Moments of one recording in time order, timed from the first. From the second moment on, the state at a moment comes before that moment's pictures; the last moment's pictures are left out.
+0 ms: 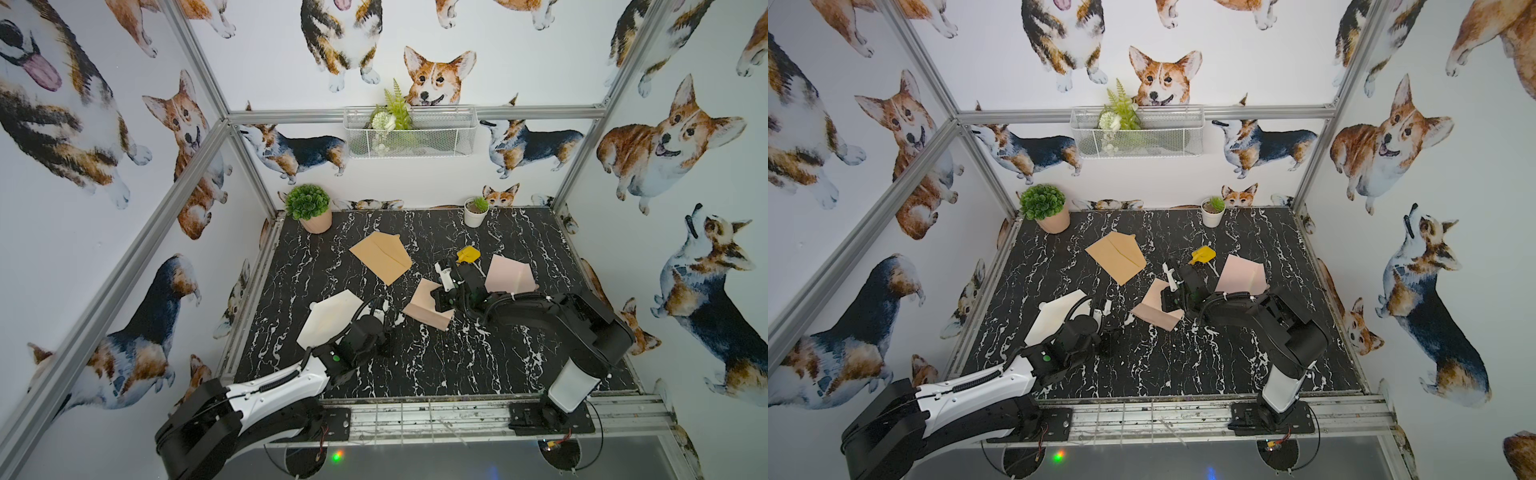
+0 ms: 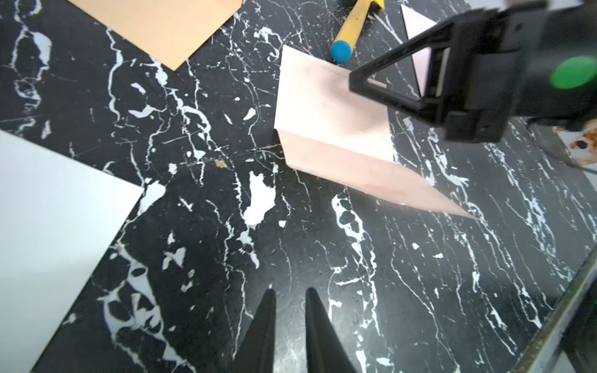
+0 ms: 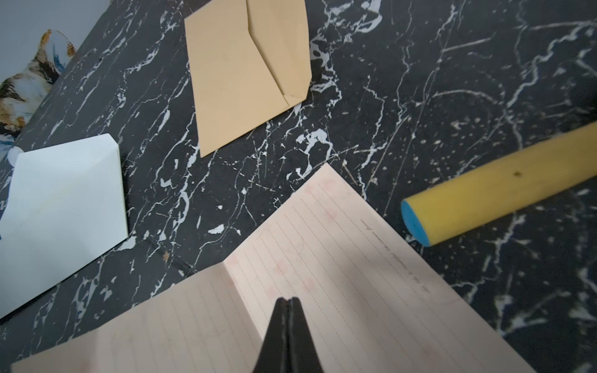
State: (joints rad) left arm -0.85 1.03 0.32 0.03 -0.10 -0.57; right arm 0.70 1.69 0.77 0.22 -0.08 0.36
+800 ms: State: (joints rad) left arm -0.68 1.24 0.41 0.06 0.01 -0.48; right arm 0.80 1.79 0.69 0.38 -0.14 0.45
